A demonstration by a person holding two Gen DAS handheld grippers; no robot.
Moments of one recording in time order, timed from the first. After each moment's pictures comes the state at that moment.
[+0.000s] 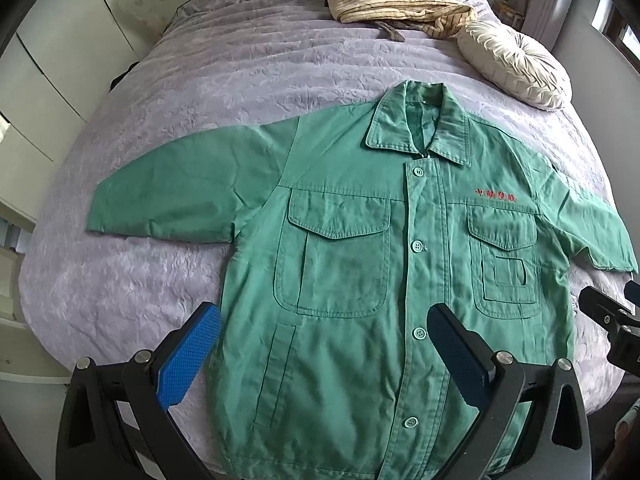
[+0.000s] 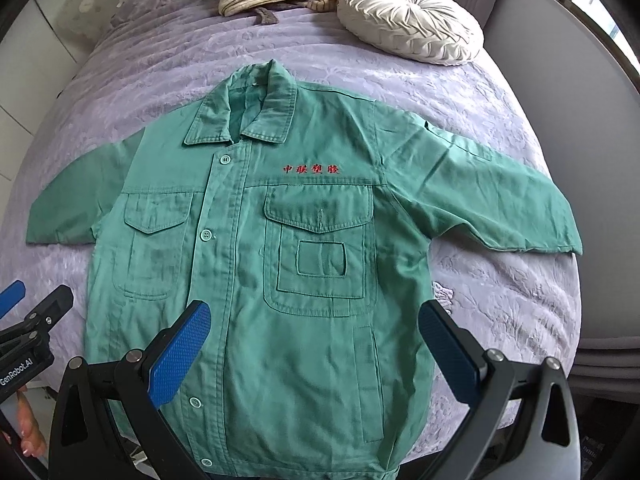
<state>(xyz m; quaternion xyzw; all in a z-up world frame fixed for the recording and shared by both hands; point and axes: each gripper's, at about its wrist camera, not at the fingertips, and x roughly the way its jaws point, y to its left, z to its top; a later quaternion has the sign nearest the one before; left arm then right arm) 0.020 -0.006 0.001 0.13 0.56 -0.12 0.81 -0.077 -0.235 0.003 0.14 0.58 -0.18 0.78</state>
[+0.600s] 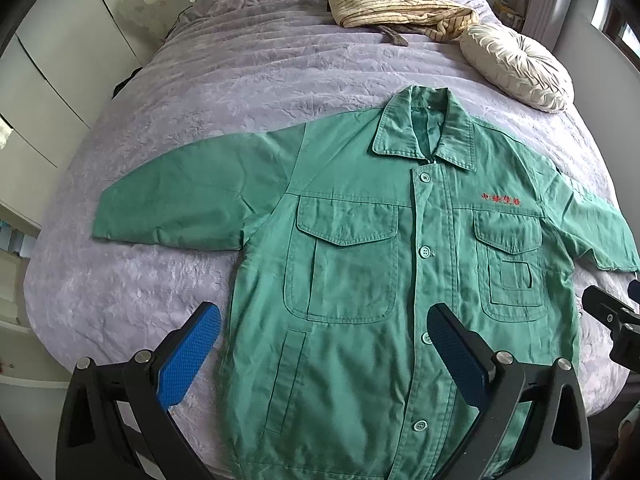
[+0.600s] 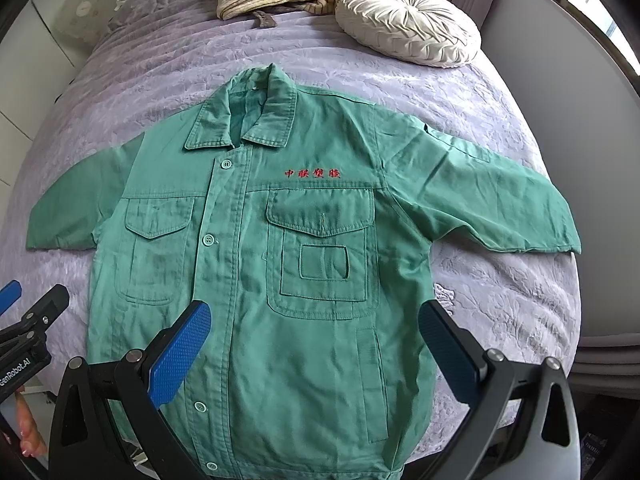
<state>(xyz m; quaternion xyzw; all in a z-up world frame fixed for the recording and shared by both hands) 0.026 -0.001 0.005 0.14 0.56 -0.11 0.81 -0.074 -0.233 0.005 0.14 0.58 -0.18 0.79</state>
